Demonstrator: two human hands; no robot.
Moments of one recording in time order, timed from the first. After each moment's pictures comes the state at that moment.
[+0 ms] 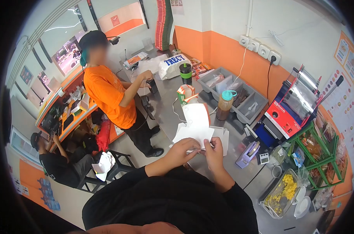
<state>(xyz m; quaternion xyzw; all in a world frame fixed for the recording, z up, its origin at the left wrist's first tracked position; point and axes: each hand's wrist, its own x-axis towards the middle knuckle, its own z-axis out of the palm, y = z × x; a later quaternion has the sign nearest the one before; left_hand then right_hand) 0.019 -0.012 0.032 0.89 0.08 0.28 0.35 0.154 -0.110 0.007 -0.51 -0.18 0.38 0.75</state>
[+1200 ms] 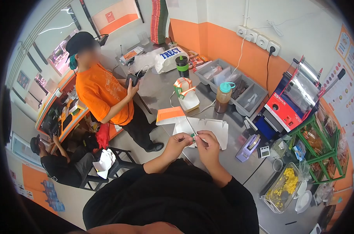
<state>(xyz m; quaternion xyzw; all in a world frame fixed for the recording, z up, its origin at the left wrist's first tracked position) 0.026 -0.010 -0.004 0.58 0.25 0.26 0.73 0.148 -0.107 0.007 -0.56 -0.42 0.15 0.69</state>
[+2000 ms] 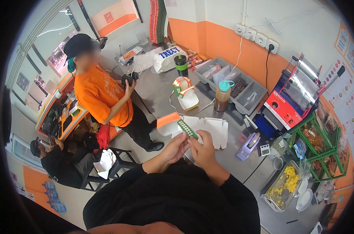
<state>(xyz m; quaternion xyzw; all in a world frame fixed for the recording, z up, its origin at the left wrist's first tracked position) 0.022 -0.015 0.001 0.28 0.20 0.21 0.91 0.142 -0.111 0.014 -0.61 -0.59 -0.10 0.52</state>
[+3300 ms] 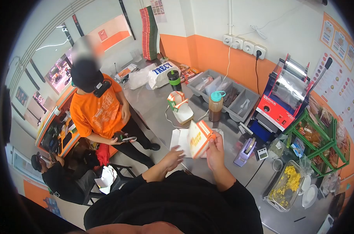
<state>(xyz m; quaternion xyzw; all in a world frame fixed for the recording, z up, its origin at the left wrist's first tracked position) 0.023 0.006 -0.041 0.41 0.46 0.11 0.78 0.178 -0.112 -0.006 -0.35 -0.21 0.34 0.85</state>
